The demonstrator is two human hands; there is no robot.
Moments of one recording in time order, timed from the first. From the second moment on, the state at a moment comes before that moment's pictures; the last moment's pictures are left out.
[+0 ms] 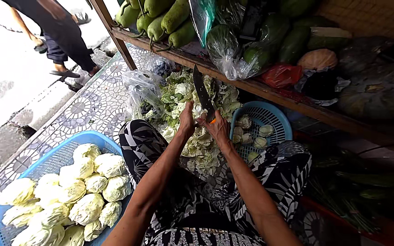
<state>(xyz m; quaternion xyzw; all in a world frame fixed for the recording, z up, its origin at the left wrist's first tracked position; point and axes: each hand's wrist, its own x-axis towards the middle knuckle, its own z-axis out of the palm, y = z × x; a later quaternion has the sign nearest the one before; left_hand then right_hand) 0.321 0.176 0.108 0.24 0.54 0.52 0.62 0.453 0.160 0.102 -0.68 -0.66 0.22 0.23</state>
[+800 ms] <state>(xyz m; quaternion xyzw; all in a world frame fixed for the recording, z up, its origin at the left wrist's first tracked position) 0.315 0.180 0.111 0.06 0.47 0.53 0.70 0.486 0.167 0.051 -0.70 -0.47 0.44 0.31</state>
